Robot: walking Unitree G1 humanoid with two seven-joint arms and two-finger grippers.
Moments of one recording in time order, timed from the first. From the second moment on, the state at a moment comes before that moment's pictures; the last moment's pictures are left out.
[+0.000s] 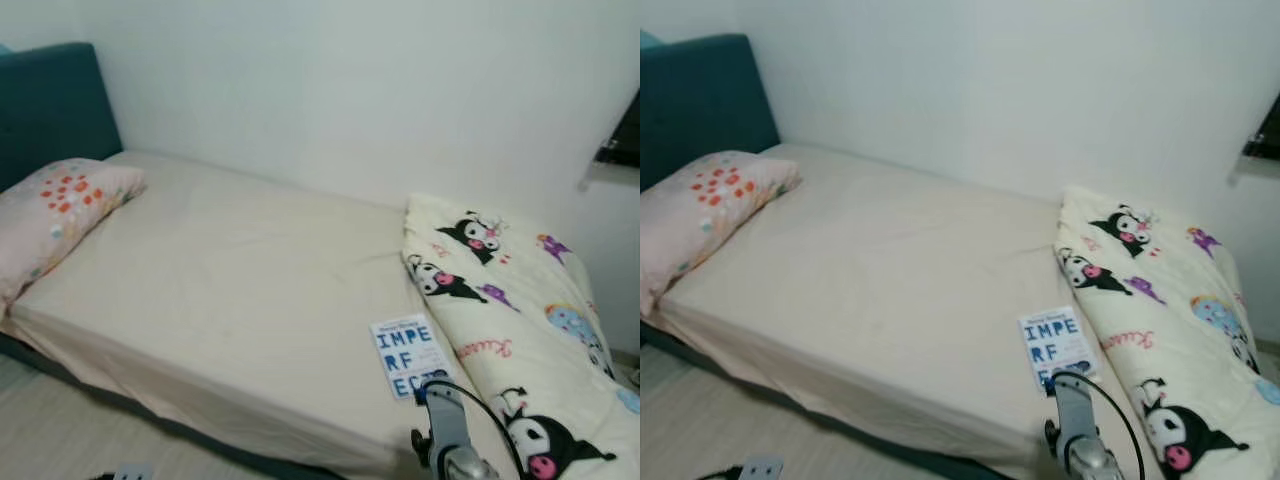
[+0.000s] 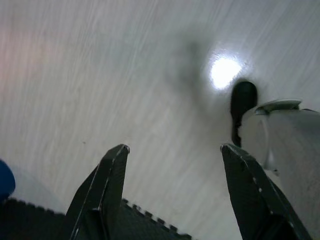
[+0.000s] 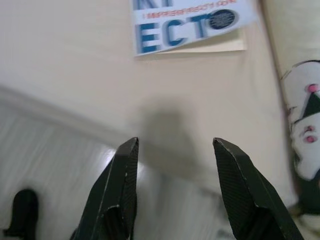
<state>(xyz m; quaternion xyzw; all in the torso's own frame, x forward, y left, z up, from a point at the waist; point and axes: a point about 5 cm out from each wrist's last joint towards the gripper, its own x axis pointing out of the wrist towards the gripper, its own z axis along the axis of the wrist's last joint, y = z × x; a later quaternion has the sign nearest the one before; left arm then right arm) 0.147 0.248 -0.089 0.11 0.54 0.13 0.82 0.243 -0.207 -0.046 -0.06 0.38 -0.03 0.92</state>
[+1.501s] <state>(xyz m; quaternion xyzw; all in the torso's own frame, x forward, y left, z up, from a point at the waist) 0.183 0.233 -0.076 0.12 0.47 0.06 0.87 0.307 -0.180 0.008 0.21 0.25 0.03 0.94</state>
